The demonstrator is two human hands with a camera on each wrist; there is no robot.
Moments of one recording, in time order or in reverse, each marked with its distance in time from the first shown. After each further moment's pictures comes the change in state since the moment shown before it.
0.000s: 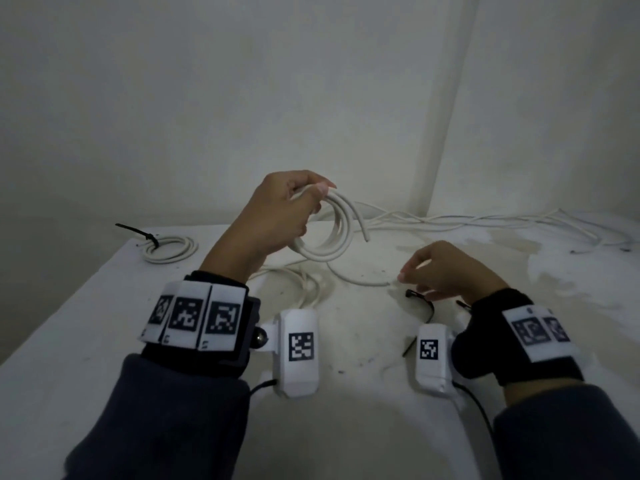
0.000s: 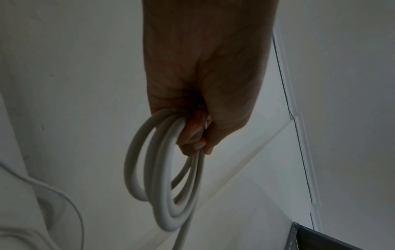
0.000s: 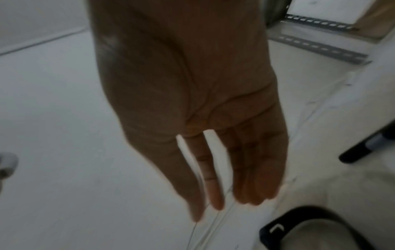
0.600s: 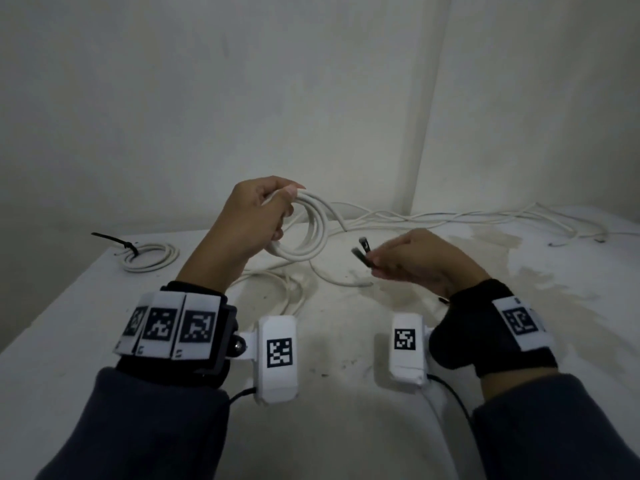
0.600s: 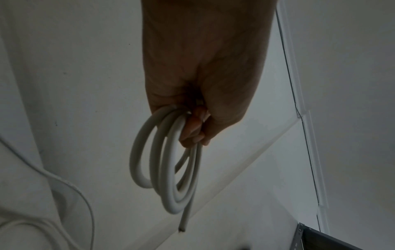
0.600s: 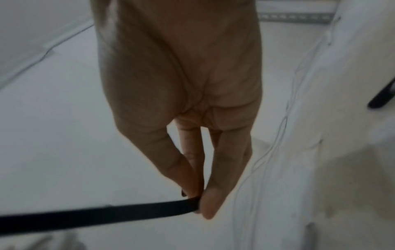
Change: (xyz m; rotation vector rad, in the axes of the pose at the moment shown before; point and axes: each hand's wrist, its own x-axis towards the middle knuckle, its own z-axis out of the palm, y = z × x) left_hand 0.005 -0.009 0.005 -0.086 0.073 -0.031; right_hand -0.006 -0.015 -0.002 0.523 -0.093 -0.072
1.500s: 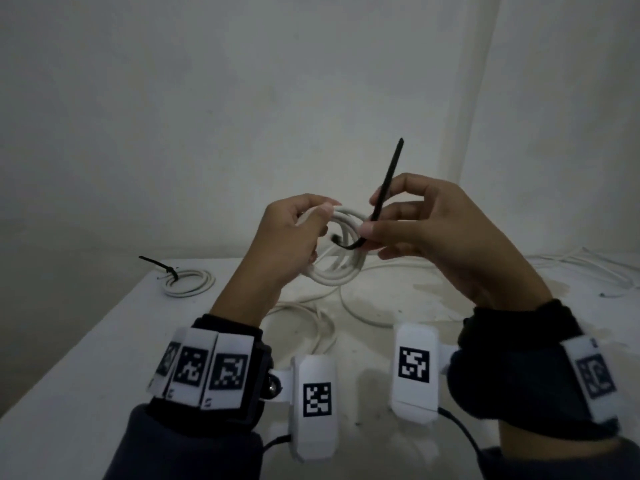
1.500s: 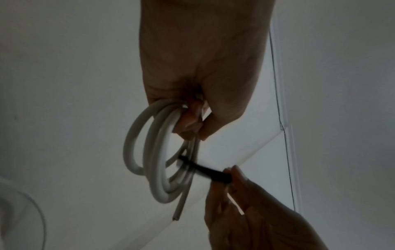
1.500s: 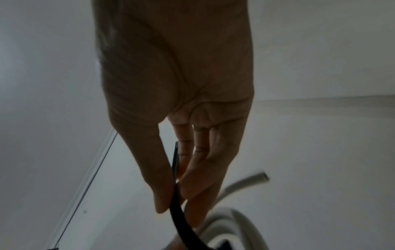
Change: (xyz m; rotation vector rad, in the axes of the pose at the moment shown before) left_hand -0.007 0.028 -0.008 -0.056 0.079 0.018; right_hand -0.052 -0.092 0.035 0.034 -0.185 -0.553
